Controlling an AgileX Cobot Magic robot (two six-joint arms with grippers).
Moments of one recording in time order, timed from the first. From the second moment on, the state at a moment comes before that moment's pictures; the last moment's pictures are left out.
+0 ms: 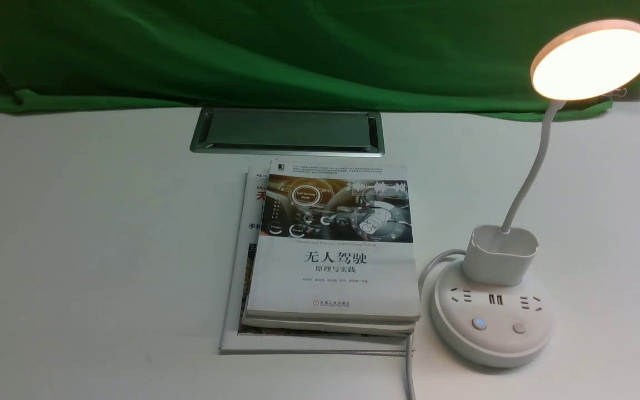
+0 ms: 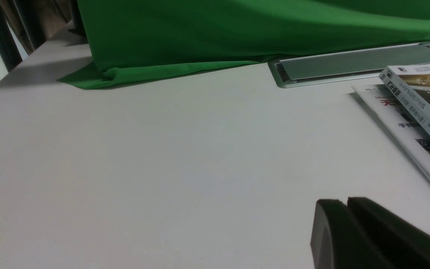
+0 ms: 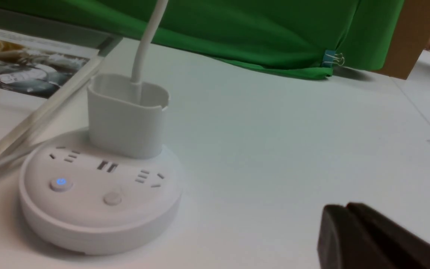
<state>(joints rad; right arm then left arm) 0.05 0.00 0.01 -0.04 0.26 -0.18 -0.02 0.00 0.01 0.06 0.24 0.11</state>
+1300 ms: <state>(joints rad) 0.12 0.82 -0.74 0.01 0.99 0.06 -0.02 0.00 0.01 0.06 0.24 0.11</state>
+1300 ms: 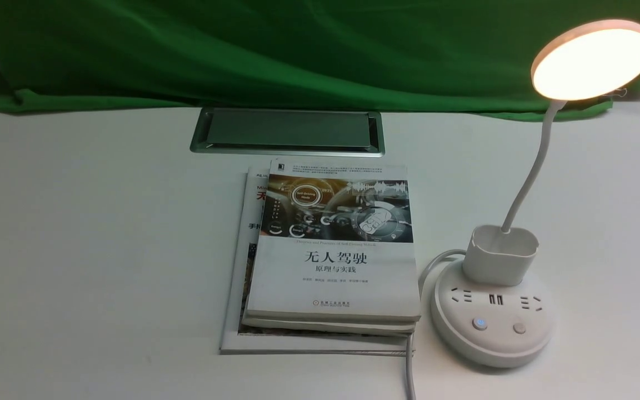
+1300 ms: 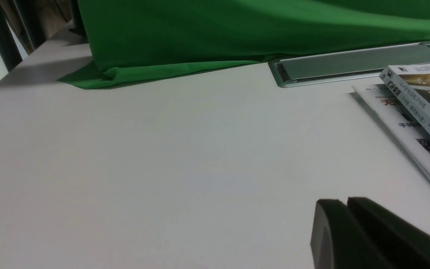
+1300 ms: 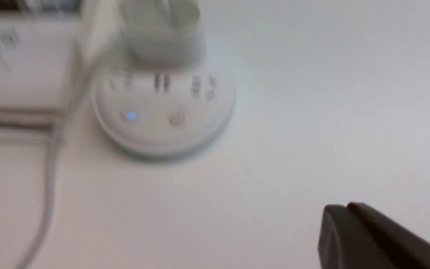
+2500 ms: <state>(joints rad) 0.36 1.61 -0.93 0.08 0.70 0.03 -0.02 0.00 0.01 0.06 0.24 0.11</state>
